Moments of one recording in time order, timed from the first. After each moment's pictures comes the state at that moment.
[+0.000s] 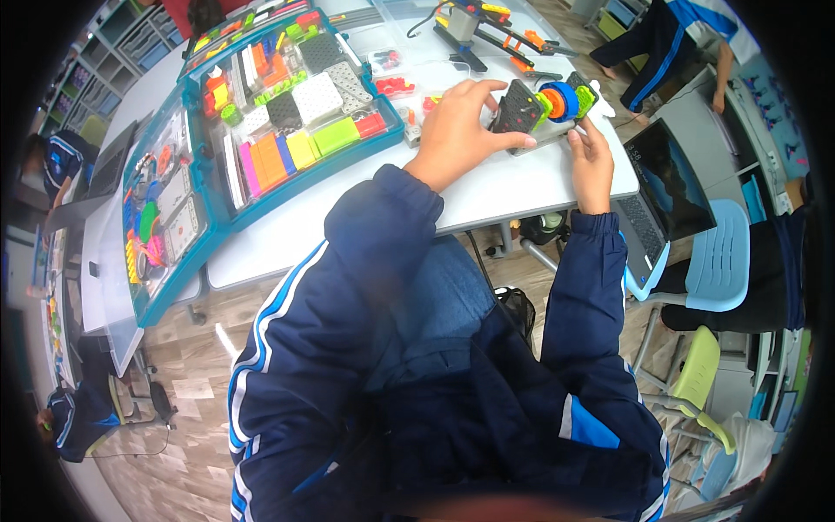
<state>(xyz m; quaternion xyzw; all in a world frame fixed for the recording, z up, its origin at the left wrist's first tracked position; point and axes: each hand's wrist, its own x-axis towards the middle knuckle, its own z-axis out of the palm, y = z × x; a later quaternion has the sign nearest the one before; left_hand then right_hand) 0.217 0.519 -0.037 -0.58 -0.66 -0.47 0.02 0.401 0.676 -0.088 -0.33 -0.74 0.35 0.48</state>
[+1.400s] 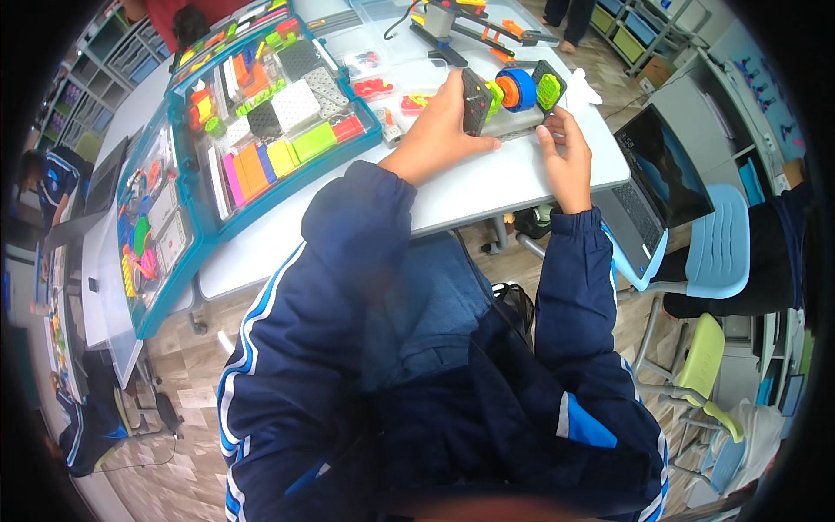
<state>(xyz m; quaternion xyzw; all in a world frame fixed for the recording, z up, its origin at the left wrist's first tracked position) 0.210 0.527 -0.049 -0.60 -0.61 -0.51 -0.10 0.397 0.645 -0.073 -0.32 -0.79 0.27 0.44</state>
